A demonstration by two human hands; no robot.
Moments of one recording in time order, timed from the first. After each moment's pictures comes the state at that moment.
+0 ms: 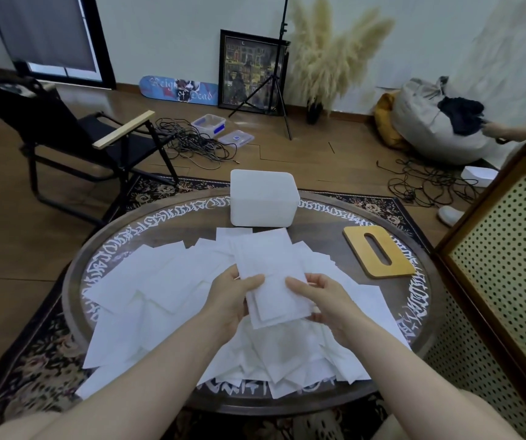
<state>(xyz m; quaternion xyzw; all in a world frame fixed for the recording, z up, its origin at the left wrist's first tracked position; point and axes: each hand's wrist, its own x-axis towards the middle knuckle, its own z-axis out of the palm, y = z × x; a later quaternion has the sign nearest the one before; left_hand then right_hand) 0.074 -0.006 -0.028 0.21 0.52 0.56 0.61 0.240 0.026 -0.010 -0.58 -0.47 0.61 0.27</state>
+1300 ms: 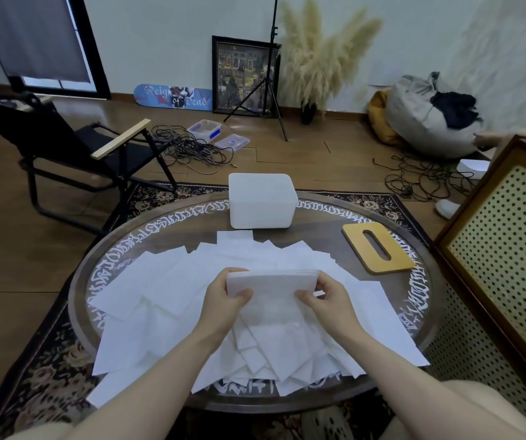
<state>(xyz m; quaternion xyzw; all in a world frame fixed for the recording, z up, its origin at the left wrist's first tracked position) 0.052 -0.013 -0.061 0.41 0.59 0.55 0.43 0.248 0.030 -0.051 -0.52 -0.65 0.41 0.37</state>
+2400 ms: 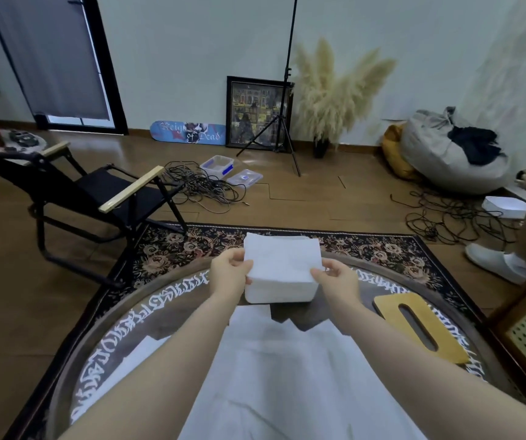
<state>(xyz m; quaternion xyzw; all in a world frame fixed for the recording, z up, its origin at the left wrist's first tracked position) -0.013 0.175 0.015 0.35 0.68 0.54 0.36 0.171 0.205 0.018 -0.62 -0.48 0.45 0.42</state>
